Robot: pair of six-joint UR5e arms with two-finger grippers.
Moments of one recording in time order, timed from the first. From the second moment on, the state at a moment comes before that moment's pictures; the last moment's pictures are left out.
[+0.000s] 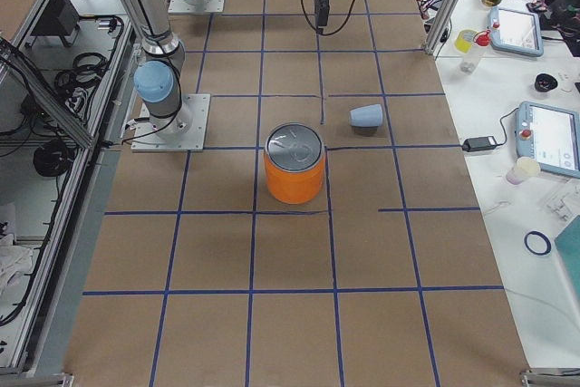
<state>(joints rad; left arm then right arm) -1.54 -1.50 -1.58 -1.55 1.53 0.04 1.57 -1.49 1.49 -1.52 -1.56 0.00</state>
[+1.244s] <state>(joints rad) -1.54 -1.51 -1.58 -1.52 1.53 0.06 1.56 -1.49 1.50 -1.53 -1.57 0.00</state>
